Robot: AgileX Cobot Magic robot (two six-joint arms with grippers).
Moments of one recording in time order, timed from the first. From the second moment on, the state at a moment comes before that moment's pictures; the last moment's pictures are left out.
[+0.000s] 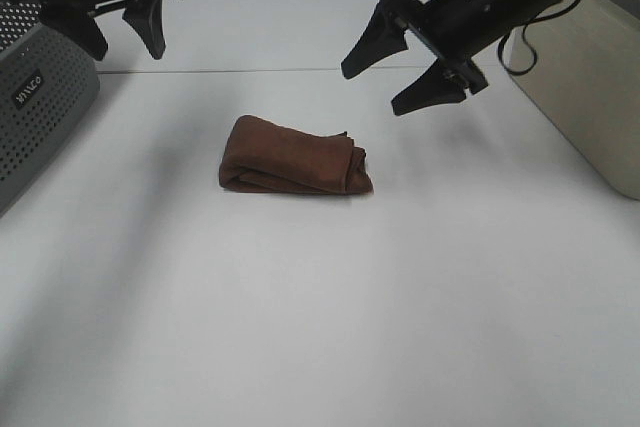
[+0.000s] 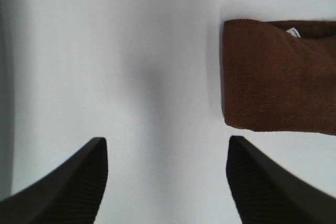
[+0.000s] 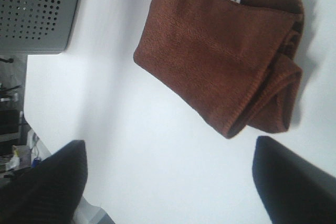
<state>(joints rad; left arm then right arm) -0.24 2.12 -2.00 -0.06 1.21 -0.16 0.15 2.10 -1.64 0.82 1.07 -0.40</state>
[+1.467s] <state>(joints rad) -0.24 0.33 -0.69 0.03 1.13 -0.06 0.15 0.42 -0.80 0.16 1.22 -0.01</state>
